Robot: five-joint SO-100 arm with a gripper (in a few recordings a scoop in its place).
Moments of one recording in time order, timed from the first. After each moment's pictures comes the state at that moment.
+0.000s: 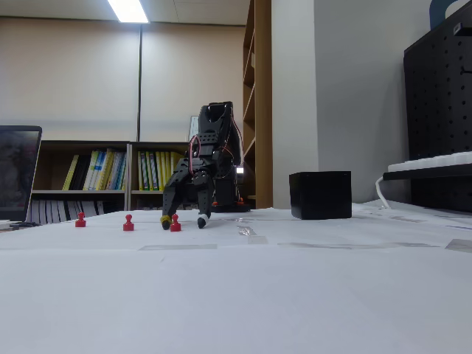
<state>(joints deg) 15.8 104.9 56.2 -13.8 -90.3</state>
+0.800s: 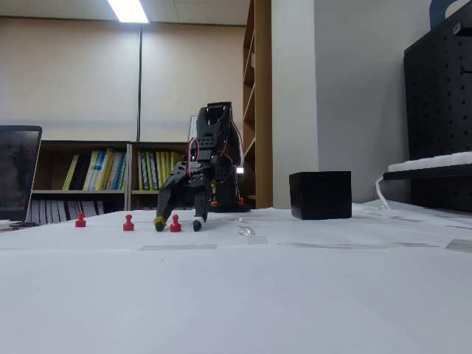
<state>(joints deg) 14.8 110.6 60.6 -17.8 -89.1</state>
